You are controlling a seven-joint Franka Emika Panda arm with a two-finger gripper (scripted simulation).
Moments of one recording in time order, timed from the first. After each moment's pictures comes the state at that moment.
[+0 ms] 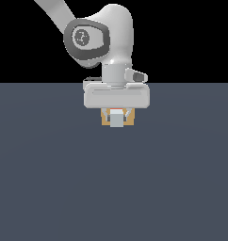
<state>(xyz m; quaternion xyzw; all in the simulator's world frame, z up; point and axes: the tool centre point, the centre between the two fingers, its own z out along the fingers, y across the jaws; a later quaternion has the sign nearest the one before) 0.008 0.081 0.081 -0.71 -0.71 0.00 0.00</state>
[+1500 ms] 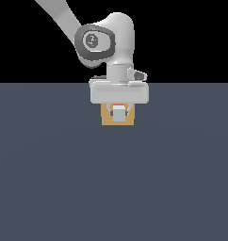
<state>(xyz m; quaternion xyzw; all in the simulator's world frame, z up) 0.019 0.128 0.085 -0.71 -0.71 0.00 0.00</state>
